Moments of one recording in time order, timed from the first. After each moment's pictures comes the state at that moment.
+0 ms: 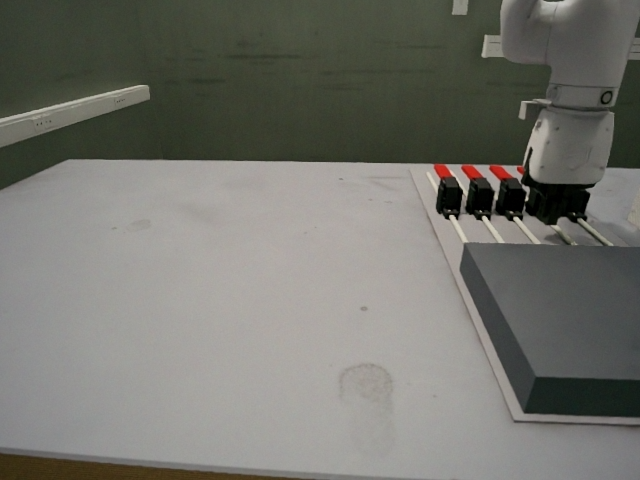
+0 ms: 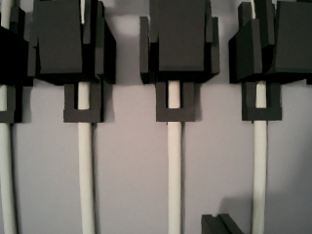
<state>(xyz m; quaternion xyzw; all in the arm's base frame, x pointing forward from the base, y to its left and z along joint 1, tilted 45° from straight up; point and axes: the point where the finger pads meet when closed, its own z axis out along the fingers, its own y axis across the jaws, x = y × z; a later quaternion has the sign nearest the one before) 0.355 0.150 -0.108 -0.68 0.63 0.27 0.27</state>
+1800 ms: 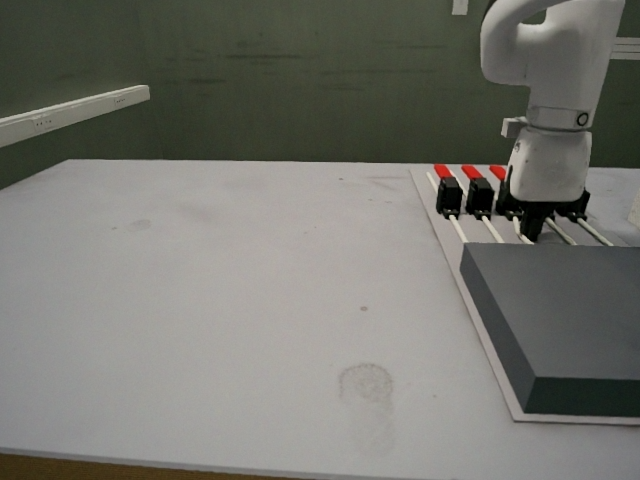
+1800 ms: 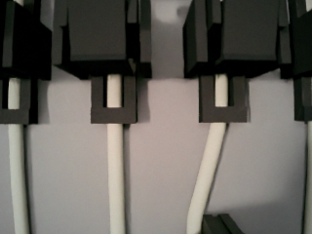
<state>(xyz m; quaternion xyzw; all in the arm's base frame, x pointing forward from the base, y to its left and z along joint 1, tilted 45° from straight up) 0.376 0.171 -0.127 -0.68 0.63 0.27 0.27</state>
